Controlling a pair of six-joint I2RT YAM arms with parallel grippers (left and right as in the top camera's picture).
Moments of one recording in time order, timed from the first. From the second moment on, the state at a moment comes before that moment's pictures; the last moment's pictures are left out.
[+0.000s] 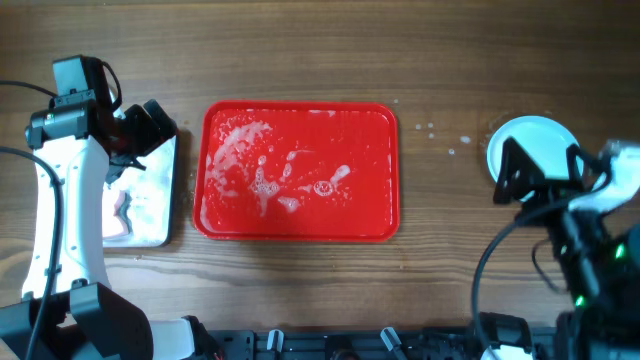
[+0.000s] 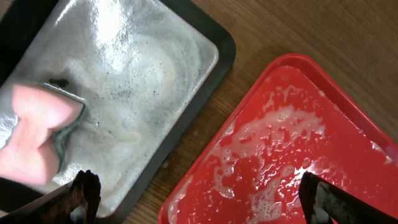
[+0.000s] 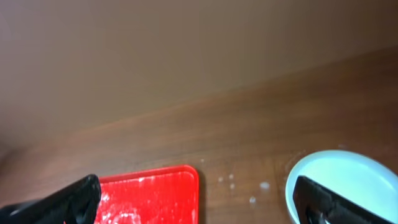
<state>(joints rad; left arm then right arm) 0.23 1.55 1.34 -1.01 0.05 -0.42 -0.16 0.54 0.94 -0.59 -0.24 0.23</state>
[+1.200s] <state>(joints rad) 0.23 1.55 1.34 -1.01 0.05 -0.42 0.00 0.01 0.01 0.01 -0.14 0.20</state>
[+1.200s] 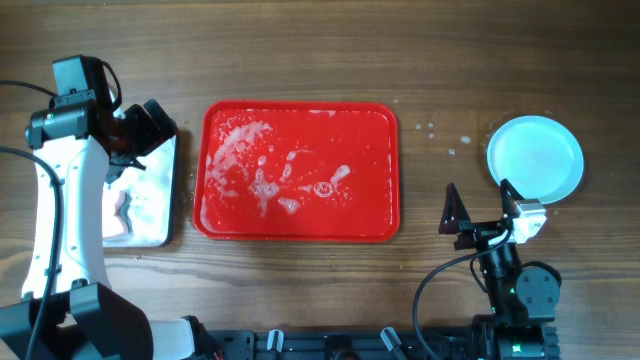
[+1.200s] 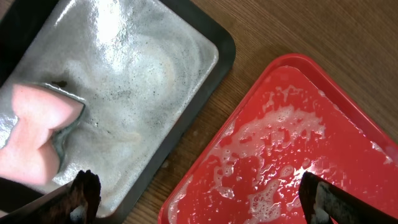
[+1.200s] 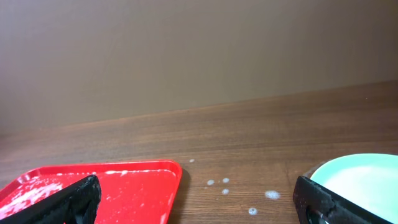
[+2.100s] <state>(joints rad) 0.02 0.08 0.09 0.06 0.12 -0.42 0.00 0.02 0.01 0.00 -0.13 0.20</state>
